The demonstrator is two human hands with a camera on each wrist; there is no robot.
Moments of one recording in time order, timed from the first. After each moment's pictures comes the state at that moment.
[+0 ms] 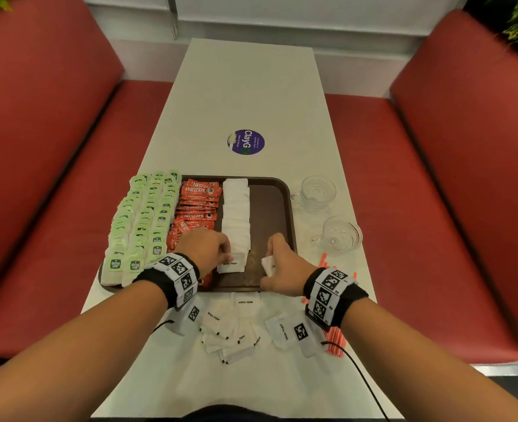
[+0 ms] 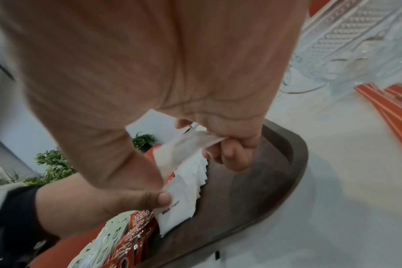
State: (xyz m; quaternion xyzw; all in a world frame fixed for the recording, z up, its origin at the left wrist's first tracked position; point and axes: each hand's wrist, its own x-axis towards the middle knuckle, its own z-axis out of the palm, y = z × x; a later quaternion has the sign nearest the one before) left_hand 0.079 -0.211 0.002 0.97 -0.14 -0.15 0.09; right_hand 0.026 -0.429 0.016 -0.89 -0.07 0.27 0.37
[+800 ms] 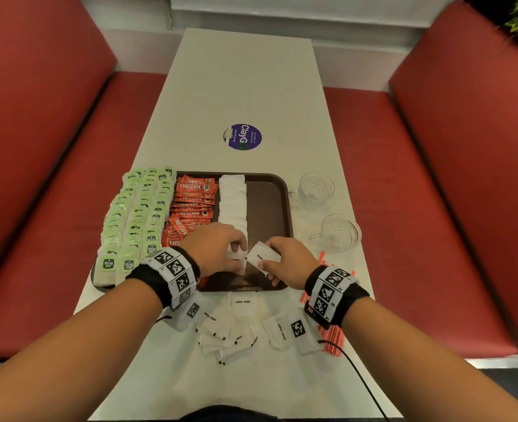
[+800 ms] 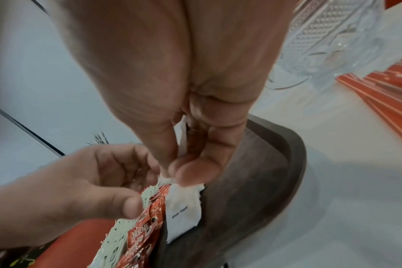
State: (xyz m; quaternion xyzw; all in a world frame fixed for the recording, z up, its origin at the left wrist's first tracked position) left_hand 0.079 -0.229 0.022 0.94 -0.25 -0.18 0.14; right_hand 0.034 -0.434 0.015 -0.86 0.00 0.24 0.45
